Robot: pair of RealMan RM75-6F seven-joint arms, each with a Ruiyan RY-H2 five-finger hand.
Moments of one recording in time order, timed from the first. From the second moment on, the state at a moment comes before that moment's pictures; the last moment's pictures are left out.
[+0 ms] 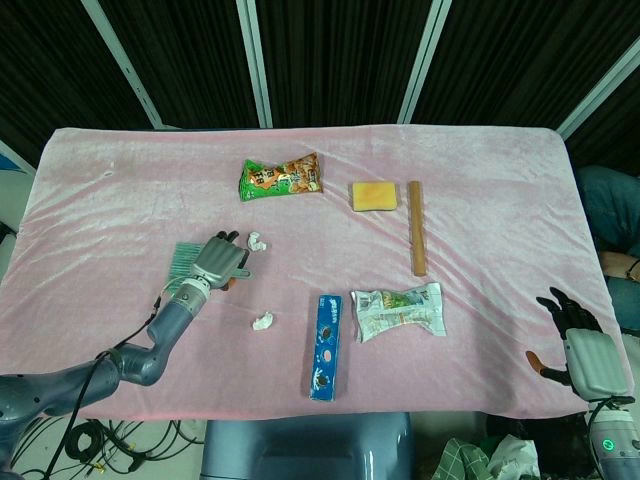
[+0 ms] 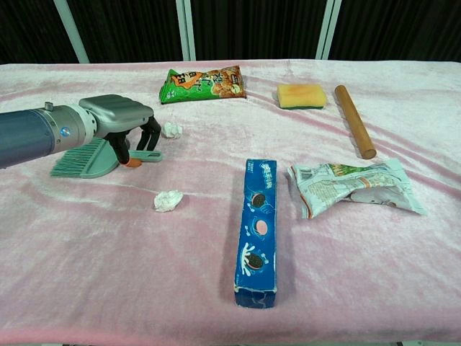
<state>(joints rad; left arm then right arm) -0.92 -1.70 -0.12 -1.05 1.02 0.71 0.46 0.12 -1.07 0.05 -1.69 -1.39 1.32 0.06</state>
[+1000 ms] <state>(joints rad) -0.92 -1.70 -0.11 -1.05 1.01 0.70 0.48 0.12 -1.07 0.05 -1.69 -1.40 1.32 0.07</state>
